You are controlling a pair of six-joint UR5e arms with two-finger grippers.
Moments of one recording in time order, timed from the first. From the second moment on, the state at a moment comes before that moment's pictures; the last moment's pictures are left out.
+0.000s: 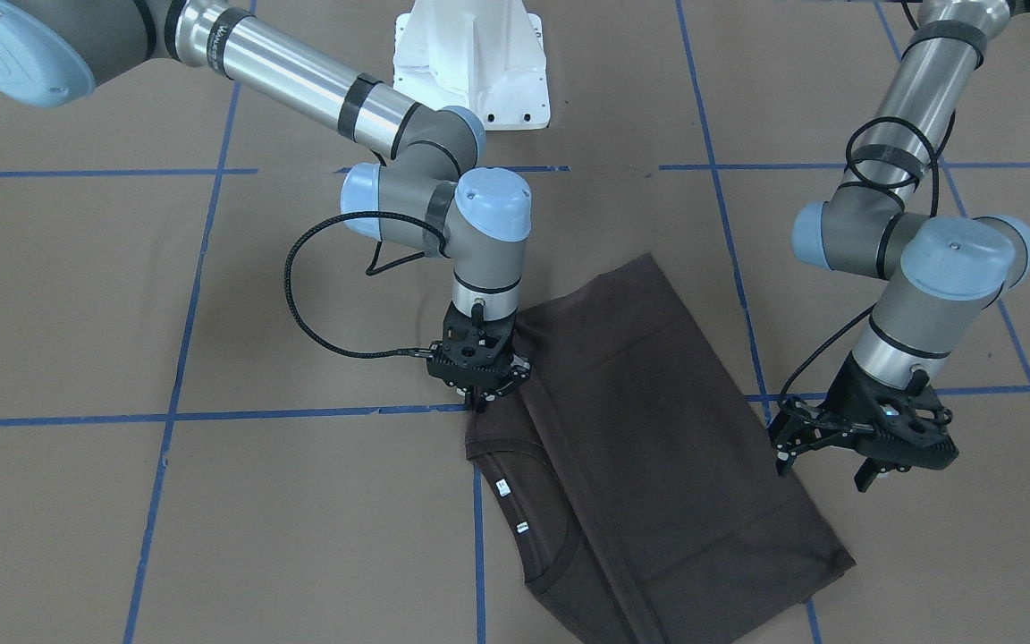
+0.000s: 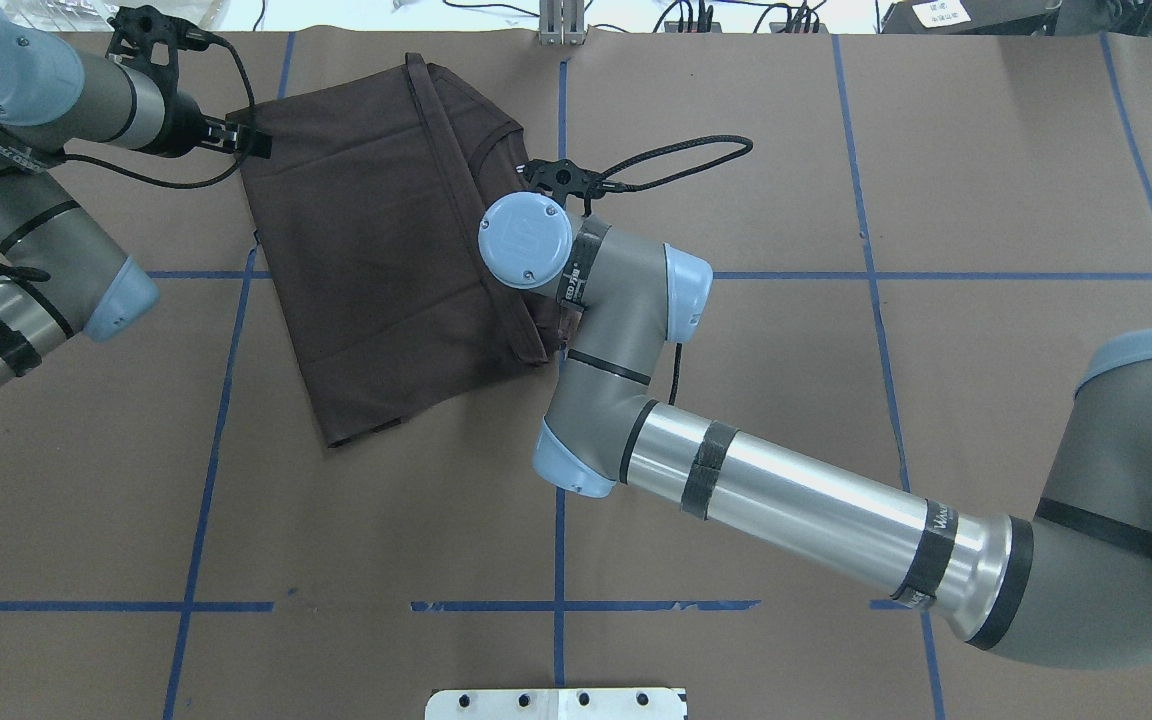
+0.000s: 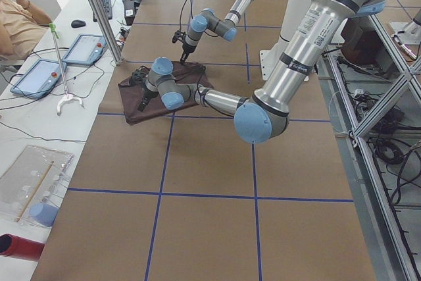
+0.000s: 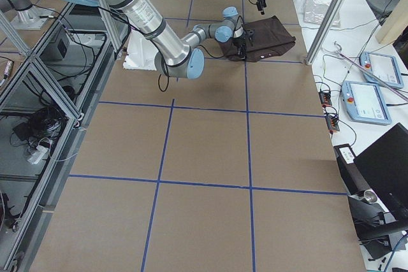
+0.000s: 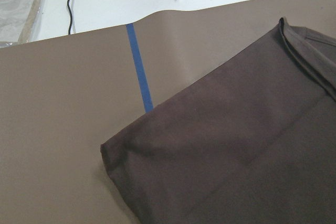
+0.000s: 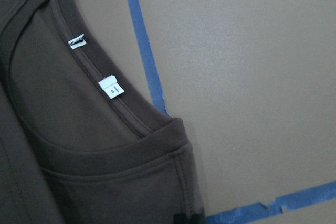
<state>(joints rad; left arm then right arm) -0.97 -2.09 -1.22 -2.37 -1.87 -0.73 0.52 -0.56 1.04 -1.29 1.52 1.44</state>
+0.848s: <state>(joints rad) -0.97 -2.09 -1.23 -2.37 -1.88 -0.74 0.50 -0.66 1.27 -1.38 1.53 1.40</state>
